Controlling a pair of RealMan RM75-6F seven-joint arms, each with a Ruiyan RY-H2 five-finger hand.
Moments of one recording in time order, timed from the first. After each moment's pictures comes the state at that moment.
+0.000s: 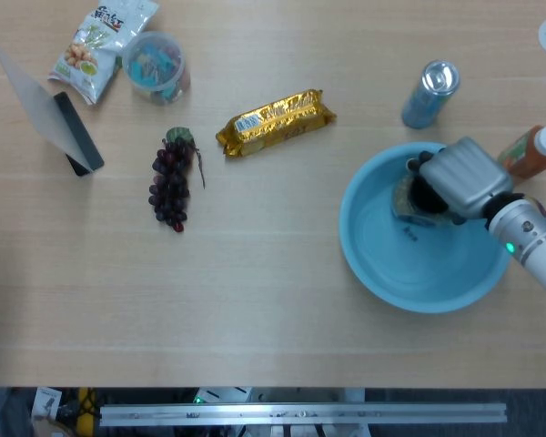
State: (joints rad) left arm -0.05 -1.14 0.04 -1.53 1.50 1.41 -0.06; right arm 0.88 -1.26 -0.09 -1.75 -0.90 0.87 -0.67
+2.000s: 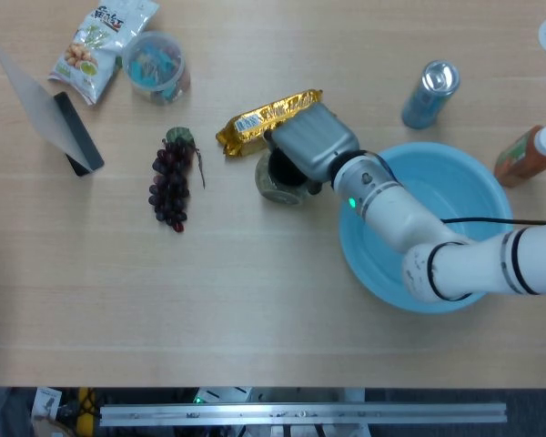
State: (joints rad) left arm -0.01 -1.09 0.04 -1.57 1.50 1.46 -0.06; right arm 1.44 -1.52 0.04 -1.60 -0.26 0.80 -0.76
